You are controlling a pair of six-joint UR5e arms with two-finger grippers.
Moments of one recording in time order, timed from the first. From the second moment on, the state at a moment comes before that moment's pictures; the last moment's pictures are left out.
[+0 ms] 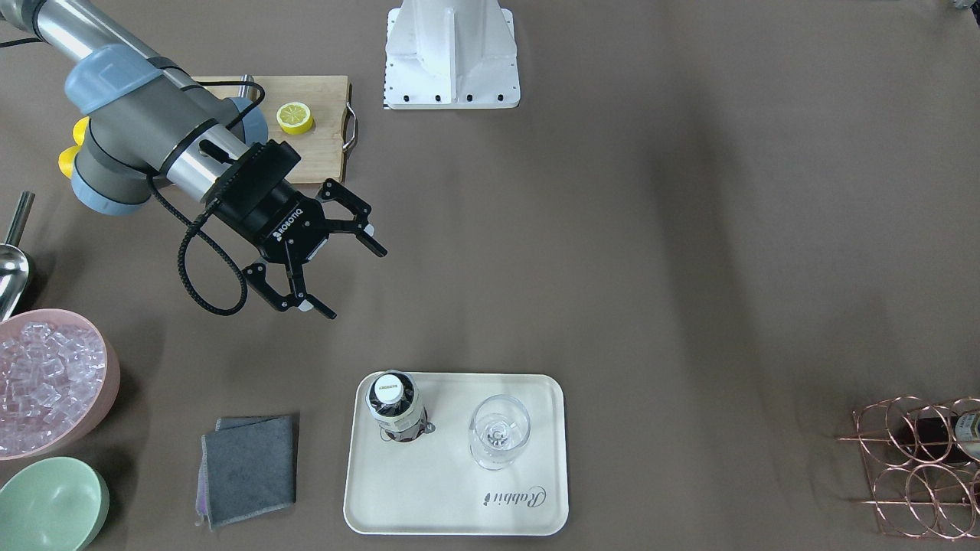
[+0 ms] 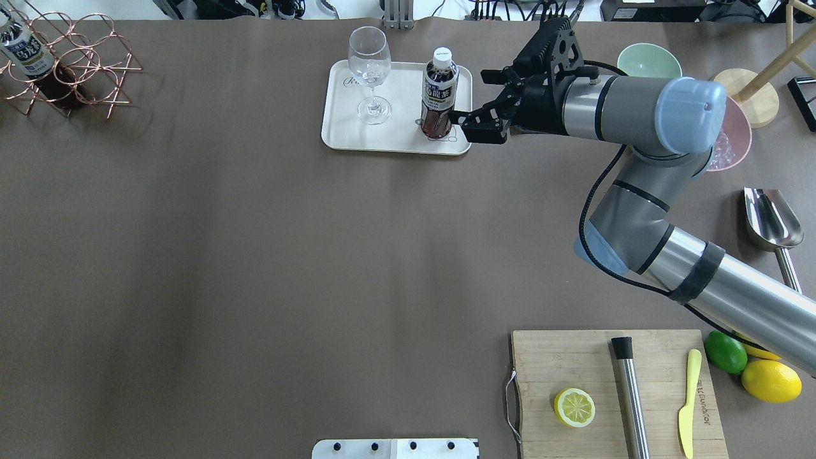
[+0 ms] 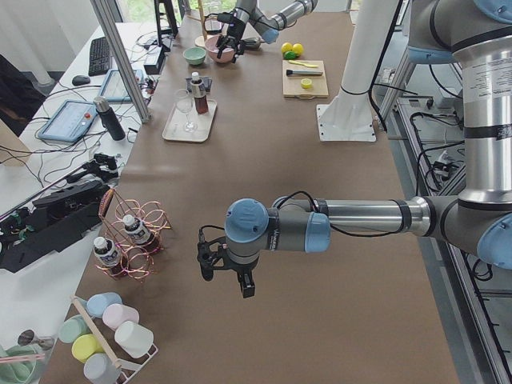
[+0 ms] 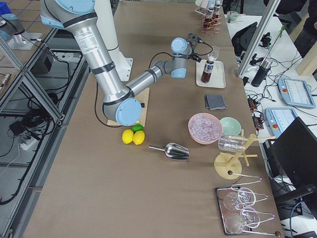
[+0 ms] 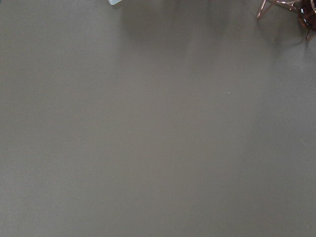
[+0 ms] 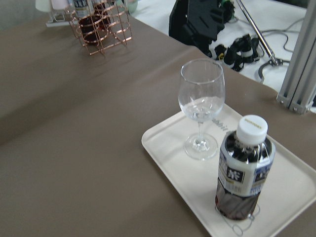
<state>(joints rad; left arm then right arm) -1.67 -1.41 -1.73 -1.62 -2.40 -0.26 0.83 -1.09 1.66 -0.63 2.03 0.47</state>
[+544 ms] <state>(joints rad) -1.63 -1.50 -1.71 -1.51 -2.36 -0.15 0.89 -1.26 1.84 -1.02 2.18 0.46</state>
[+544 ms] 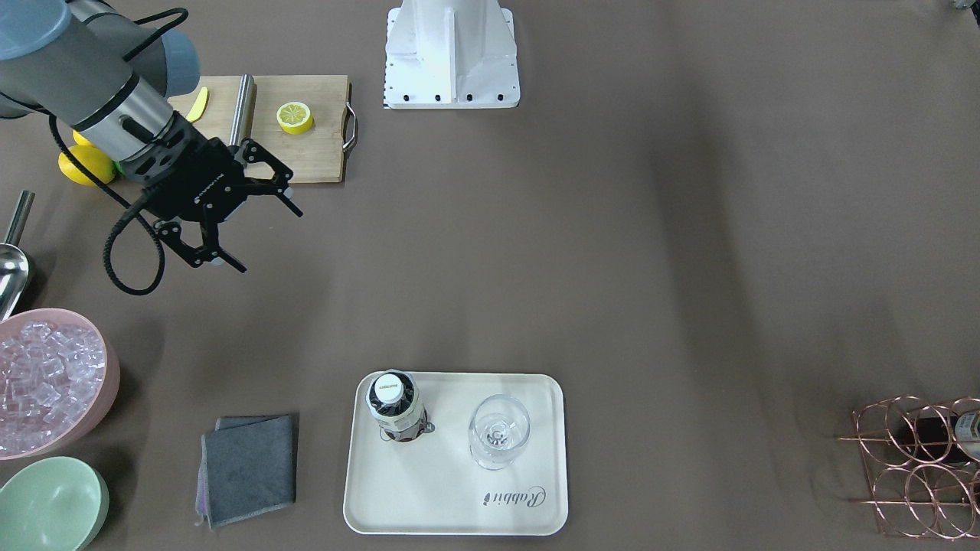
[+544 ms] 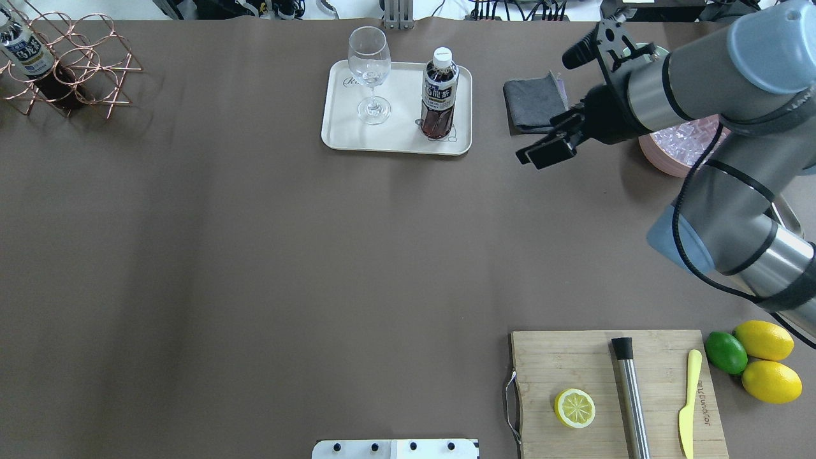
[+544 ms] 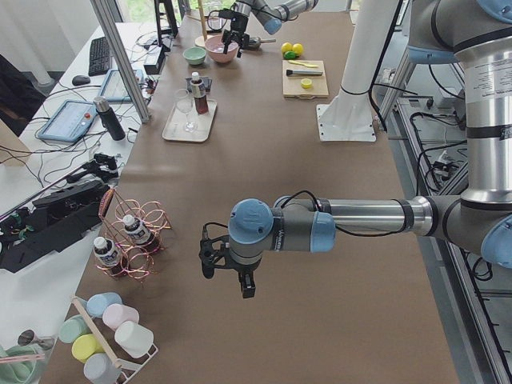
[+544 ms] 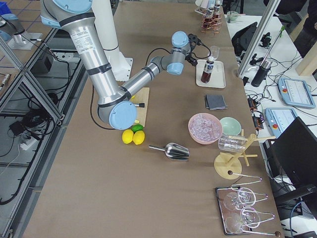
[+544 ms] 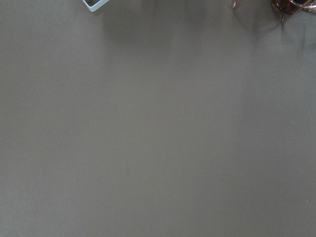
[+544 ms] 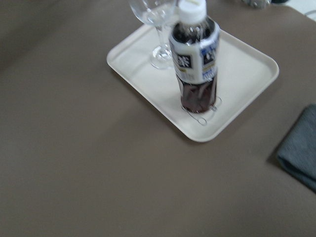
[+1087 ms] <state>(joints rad) -1.57 -1.61 -1.69 -1.38 -2.26 -0.15 1.00 -1.43 1.84 -1.20 2.31 0.46</state>
